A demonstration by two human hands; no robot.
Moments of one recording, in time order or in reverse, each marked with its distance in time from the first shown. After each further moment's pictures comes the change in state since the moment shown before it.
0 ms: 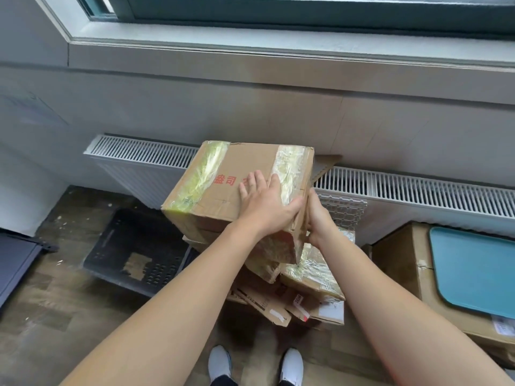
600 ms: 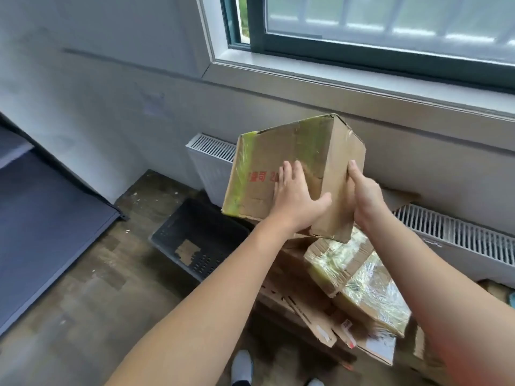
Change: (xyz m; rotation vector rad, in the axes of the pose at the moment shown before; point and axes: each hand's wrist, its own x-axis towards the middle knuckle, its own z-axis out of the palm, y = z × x) left_hand -0.090 -0.084 -0.092 -0.462 0.275 -0.095; right_hand -0.063 -0.056 0.109 -0.086 -0.082 -0.416
